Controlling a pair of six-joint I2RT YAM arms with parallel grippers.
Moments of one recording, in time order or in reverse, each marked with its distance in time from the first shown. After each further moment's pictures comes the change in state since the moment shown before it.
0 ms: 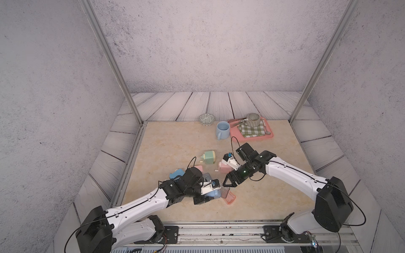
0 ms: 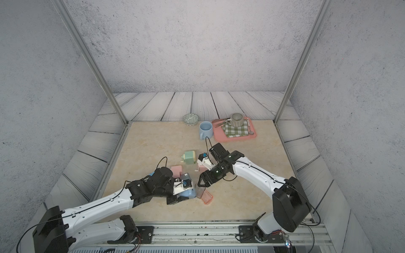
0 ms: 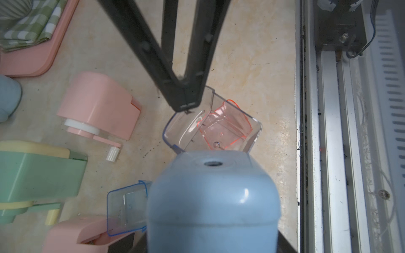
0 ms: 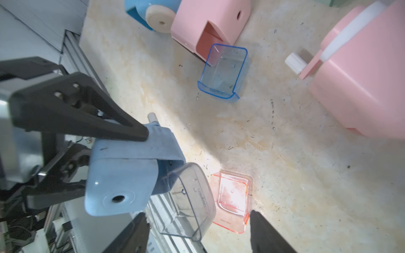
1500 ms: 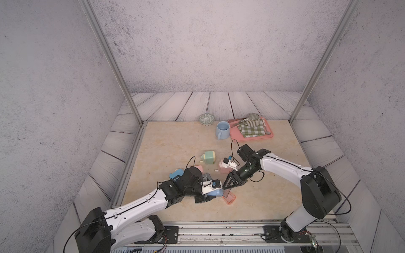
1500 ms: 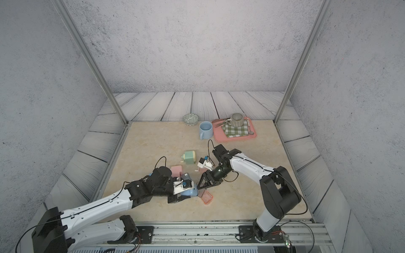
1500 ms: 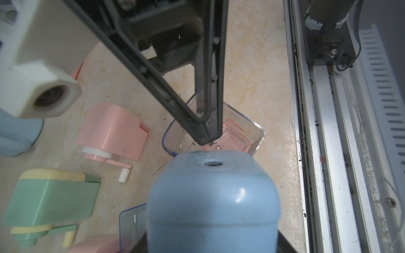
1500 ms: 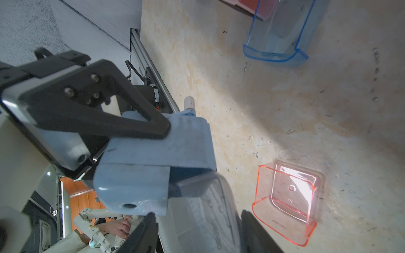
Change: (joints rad) left arm 0.000 -0.002 -0.008 0.073 0.028 0.038; right arm -0.055 0.151 -0.009 -0.070 -0.340 -0.055
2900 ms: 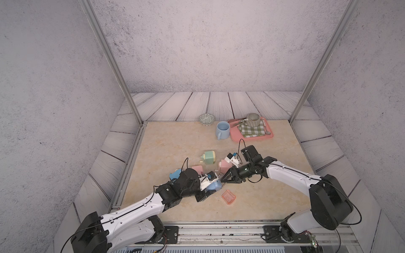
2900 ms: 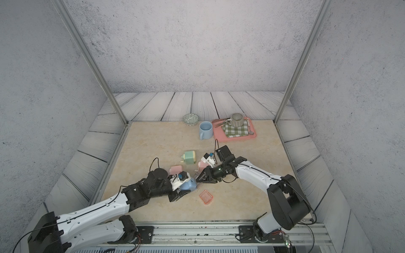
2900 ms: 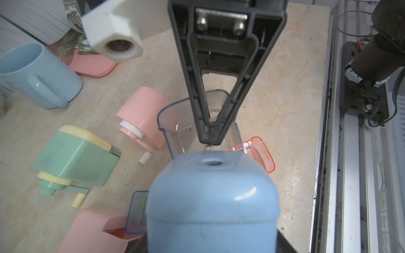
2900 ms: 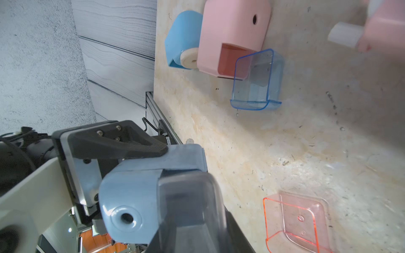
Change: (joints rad) left arm 0.002 -0.072 -0.076 0.136 -0.115 -0.285; right arm -0.004 -0.127 -0.179 0.461 0.029 0.484
